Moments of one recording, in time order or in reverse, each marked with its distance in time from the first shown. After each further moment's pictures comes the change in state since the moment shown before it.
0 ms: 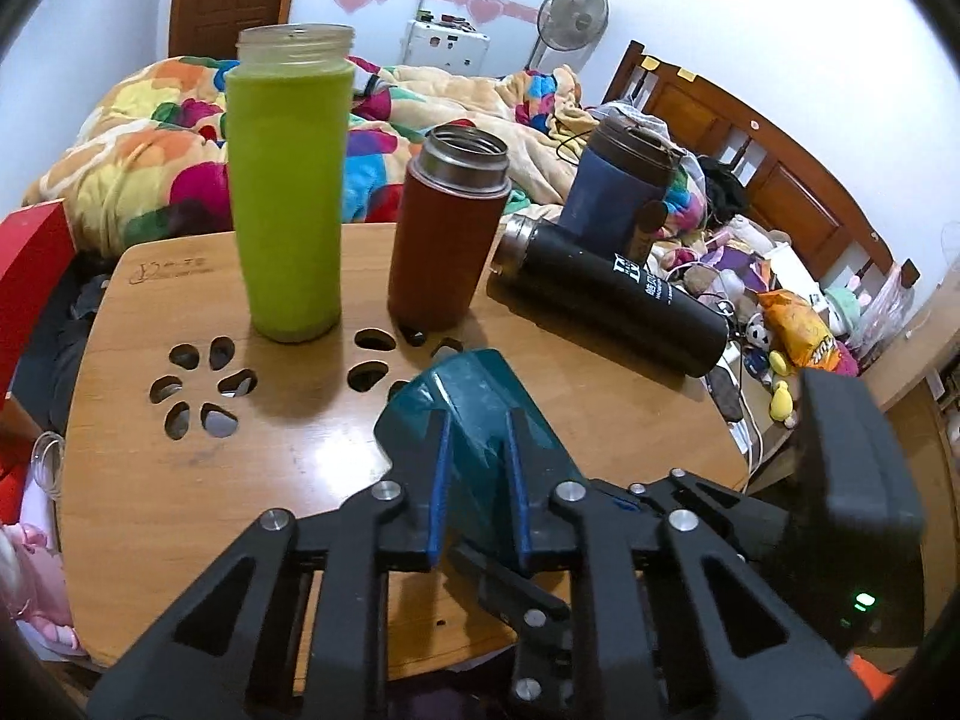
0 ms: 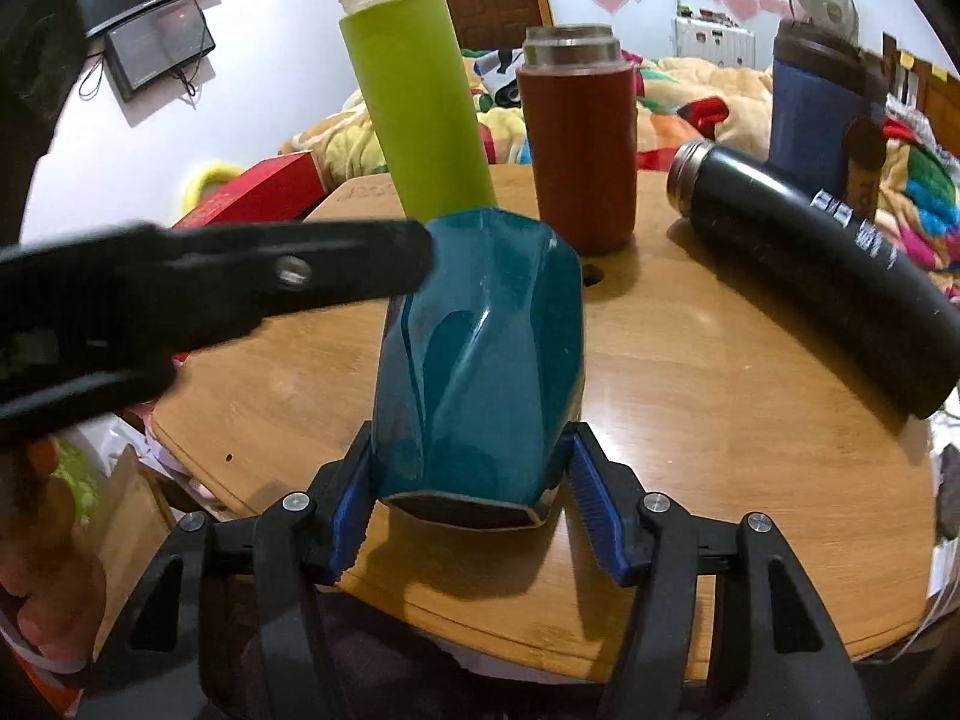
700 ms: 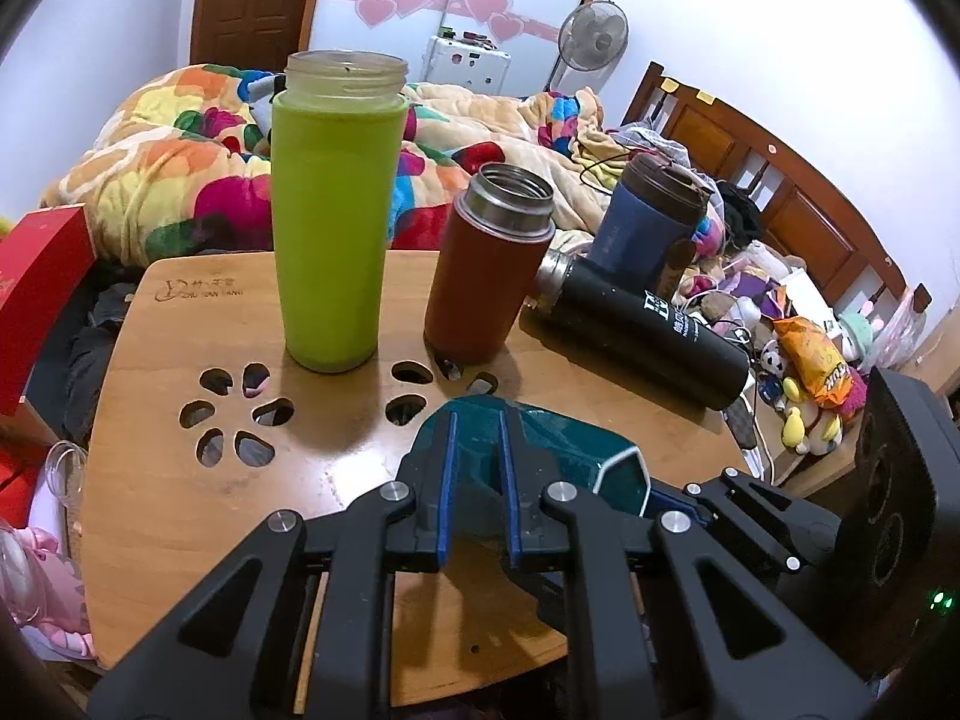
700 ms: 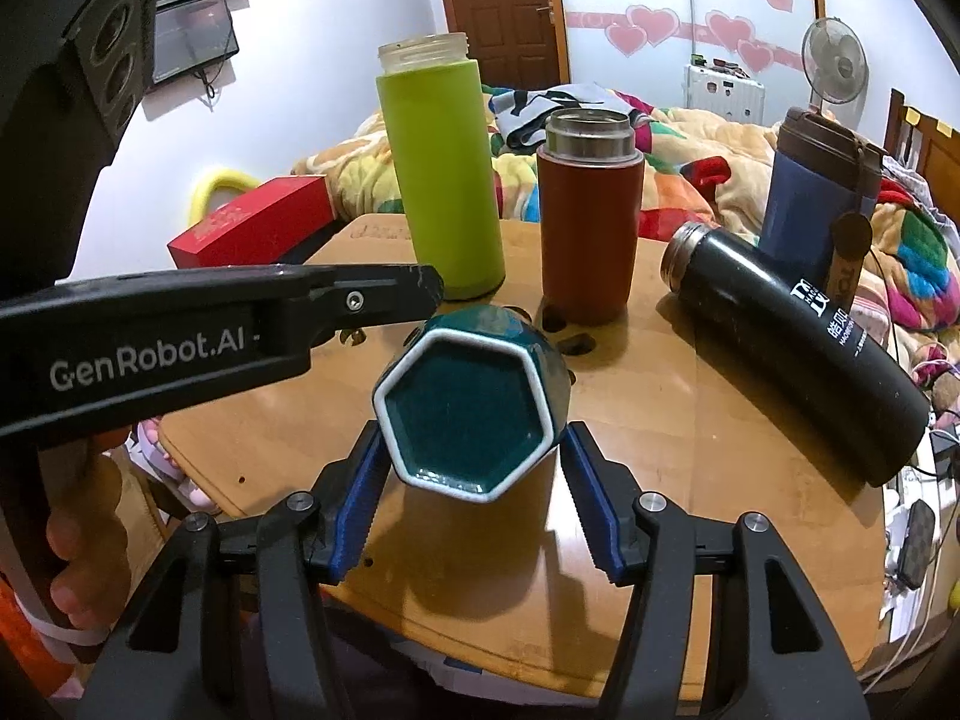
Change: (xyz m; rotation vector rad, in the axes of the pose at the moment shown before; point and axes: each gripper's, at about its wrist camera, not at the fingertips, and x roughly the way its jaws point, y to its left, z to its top) left arm -0.006 0.020 0.013 -0.030 -0.047 0.036; right arm -0.023 0.011 0.017 -0.070 -0.067 -0.027
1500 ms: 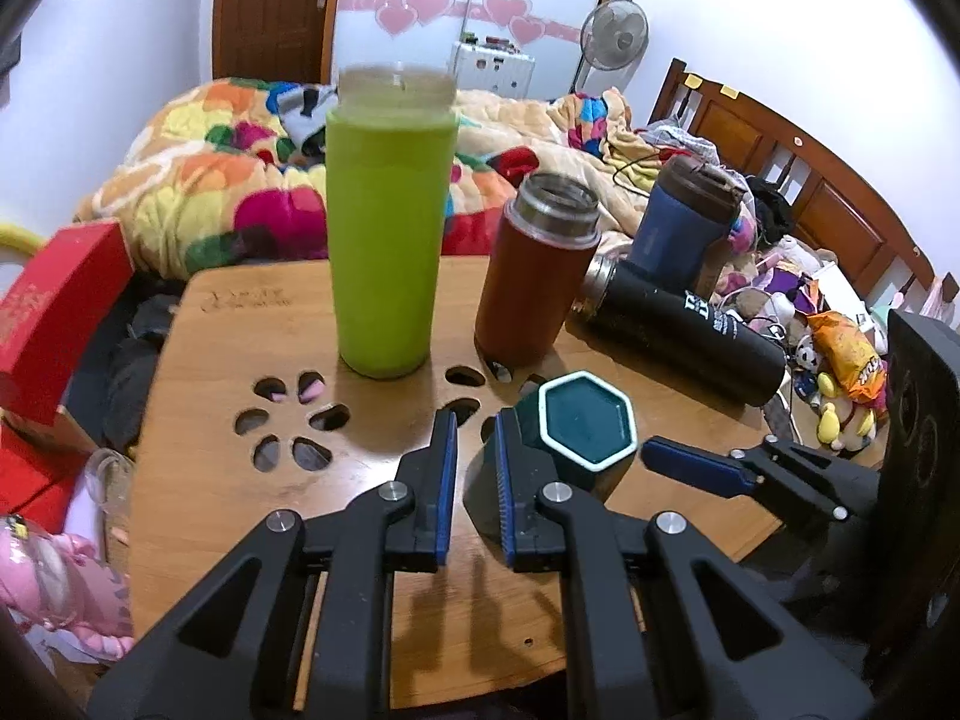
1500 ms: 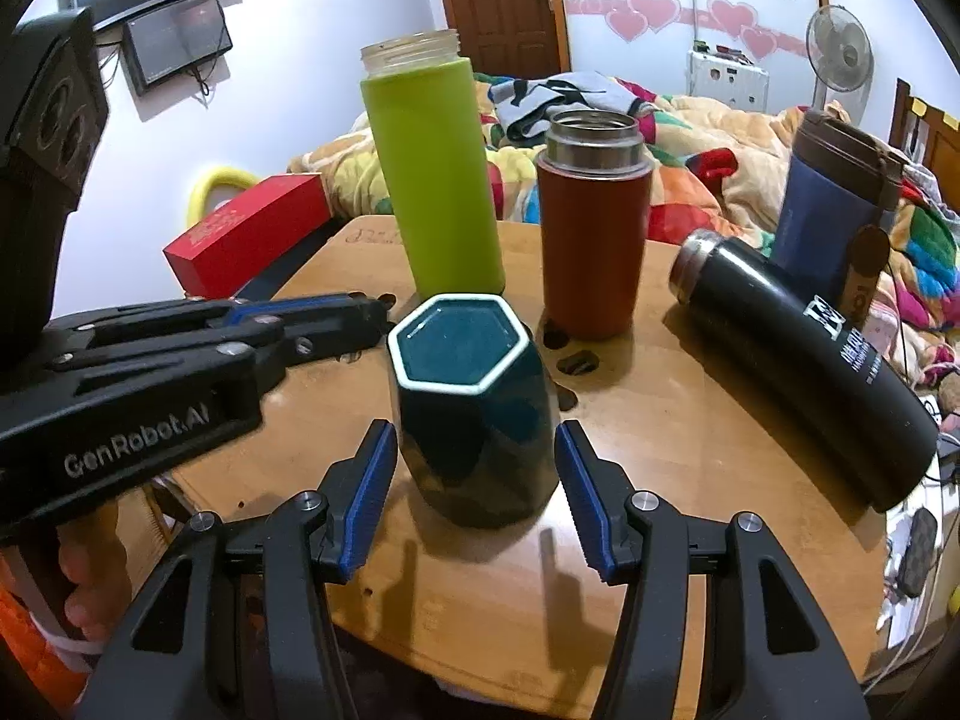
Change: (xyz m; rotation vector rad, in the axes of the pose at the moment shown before) left arm -0.013 0.005 0.000 0.032 -0.017 0.097; right arm 0.007 -0.007 0.019 0.018 0.045 0.021
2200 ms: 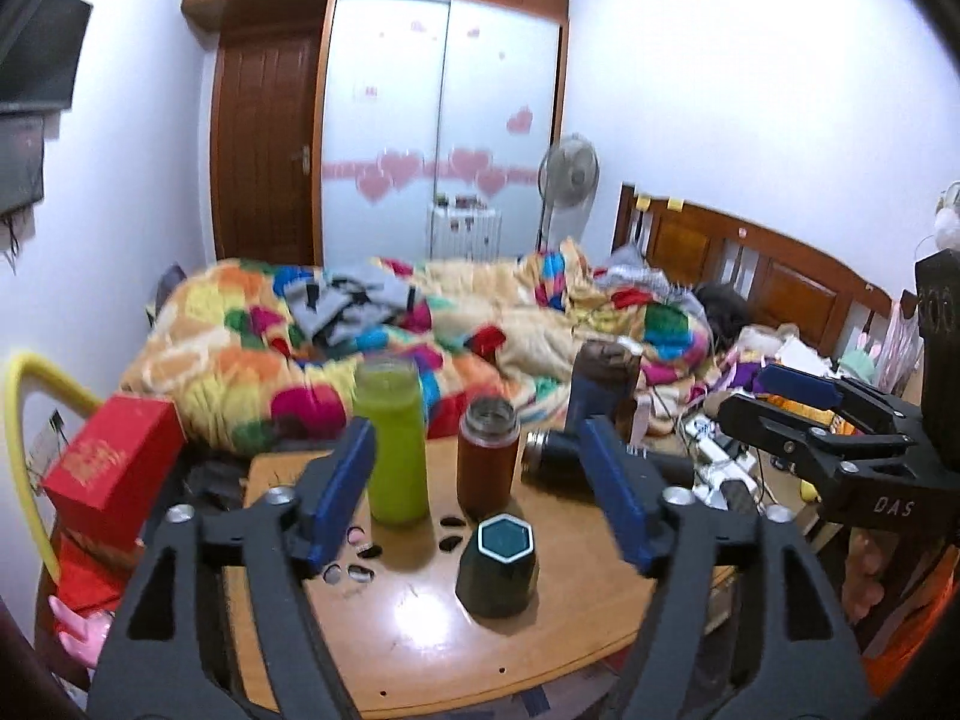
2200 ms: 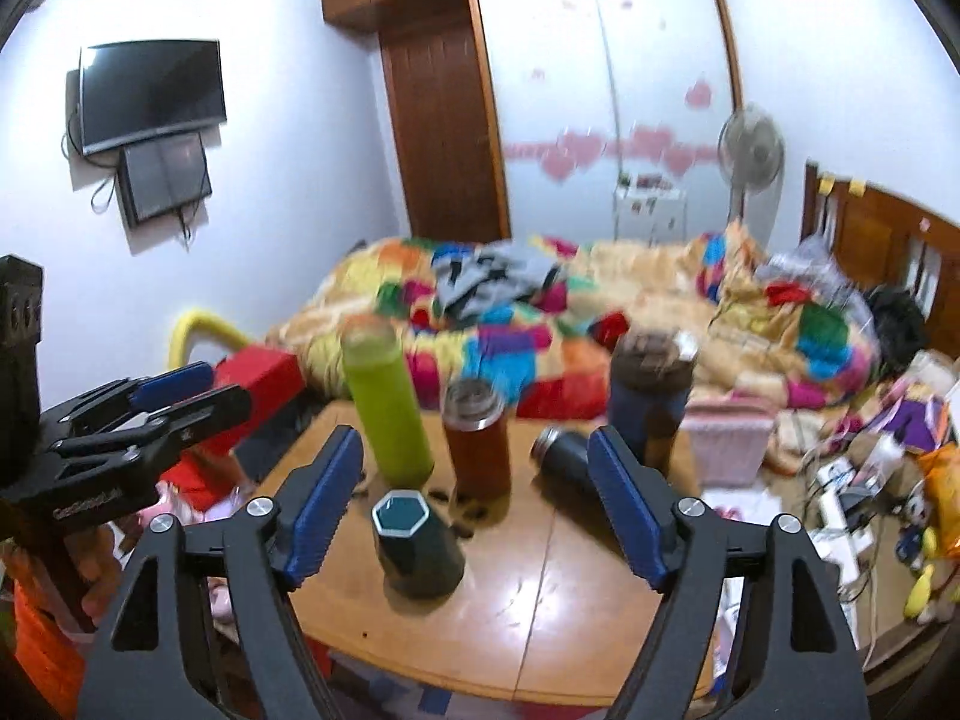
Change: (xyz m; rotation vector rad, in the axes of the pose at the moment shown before) left arm -0.156 -0.041 0.022 0.128 -0.389 0.015; right arm -0.176 -0.016 0.031 0.045 -0.380 -0.131
